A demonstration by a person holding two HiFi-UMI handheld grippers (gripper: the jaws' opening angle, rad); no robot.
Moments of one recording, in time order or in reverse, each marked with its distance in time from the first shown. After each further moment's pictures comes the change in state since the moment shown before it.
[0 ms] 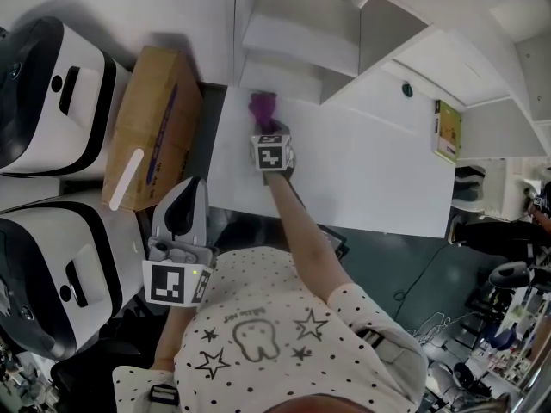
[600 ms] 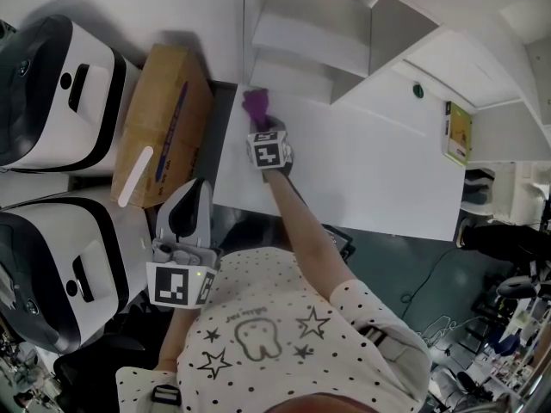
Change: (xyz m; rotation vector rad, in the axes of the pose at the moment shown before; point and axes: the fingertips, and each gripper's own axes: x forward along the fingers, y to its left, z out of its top) left arm -0.007 0.003 0.003 0.017 0.005 0.024; right arm 0.014 0.042 0.010 -0.041 -0.013 0.099
